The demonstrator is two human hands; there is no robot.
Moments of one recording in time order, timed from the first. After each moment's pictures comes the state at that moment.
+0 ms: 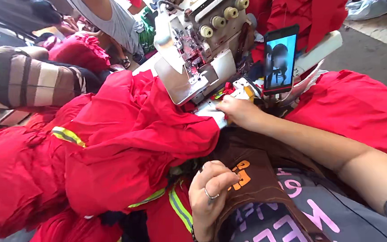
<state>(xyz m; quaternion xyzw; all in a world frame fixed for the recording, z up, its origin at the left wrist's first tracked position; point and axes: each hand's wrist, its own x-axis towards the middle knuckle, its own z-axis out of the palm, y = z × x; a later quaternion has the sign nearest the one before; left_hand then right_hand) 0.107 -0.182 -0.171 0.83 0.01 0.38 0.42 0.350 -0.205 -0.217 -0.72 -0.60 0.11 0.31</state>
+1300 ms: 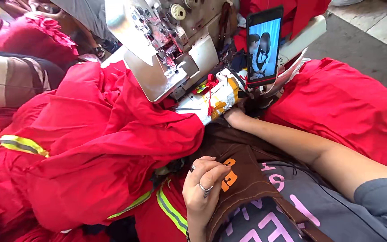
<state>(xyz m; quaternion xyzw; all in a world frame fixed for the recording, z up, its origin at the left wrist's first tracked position) 0.122 -0.195 -0.194 0.84 0.06 0.35 0.41 0.348 -0.221 -0.343 -0.82 -0.48 0.31 0.01</state>
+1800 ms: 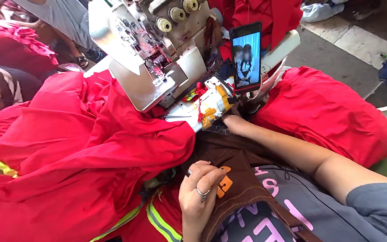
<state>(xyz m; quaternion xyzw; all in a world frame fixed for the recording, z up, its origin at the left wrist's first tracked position) 0.127 -0.195 -0.202 0.84 0.04 0.34 0.41 0.367 -0.249 -0.328 -0.82 -0.42 0.39 0.08</state>
